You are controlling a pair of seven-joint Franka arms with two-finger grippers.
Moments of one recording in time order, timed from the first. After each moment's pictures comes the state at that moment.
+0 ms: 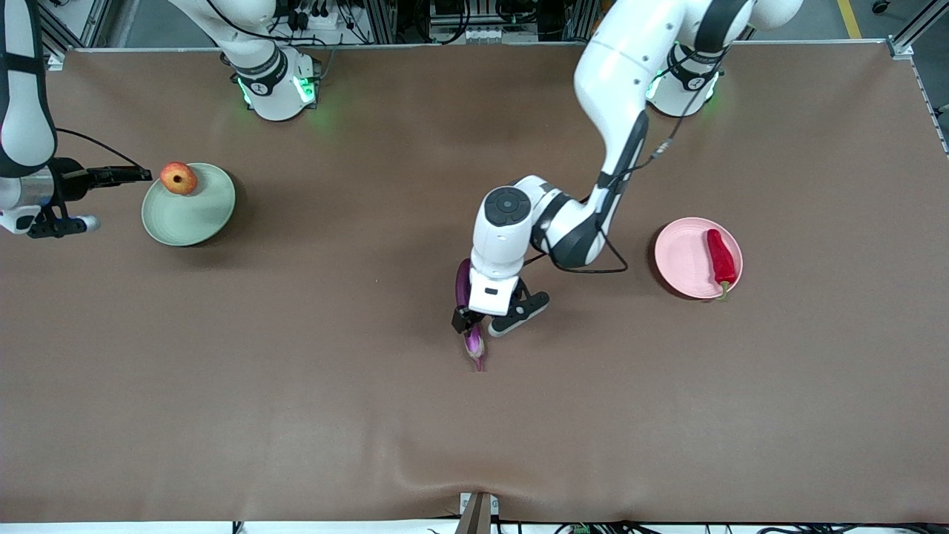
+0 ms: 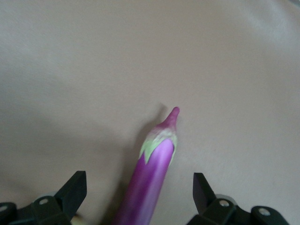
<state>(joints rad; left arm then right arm) -0.85 0.91 0.18 -1.31 -0.01 2.53 -1.41 -0.32 0.08 0.00 -1.98 0.03 1.48 -0.34</state>
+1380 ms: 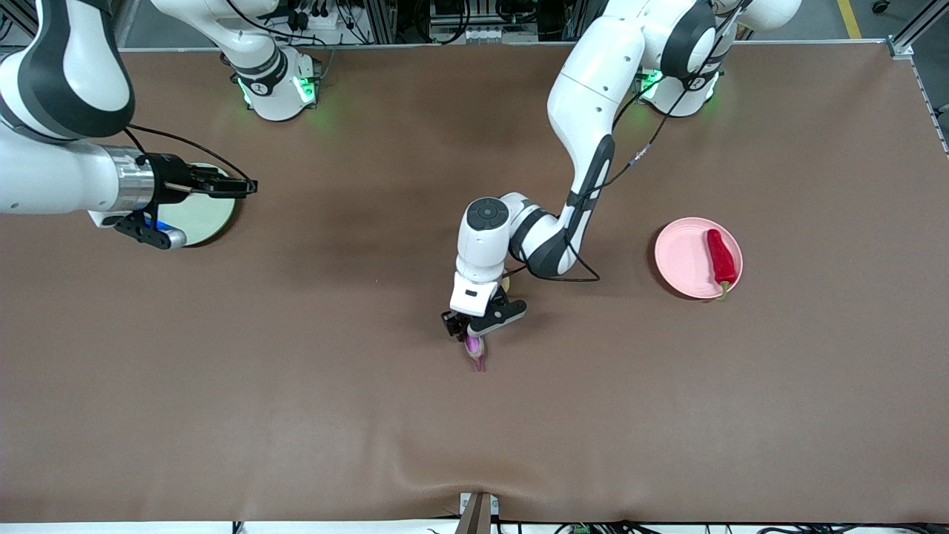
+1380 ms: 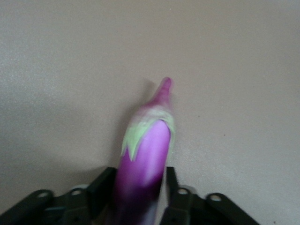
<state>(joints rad) -0.90 1.05 0.21 -1.25 -0.01 2.64 -1.33 0.03 0.04 0.00 -1.90 0.37 1.45 0.34</state>
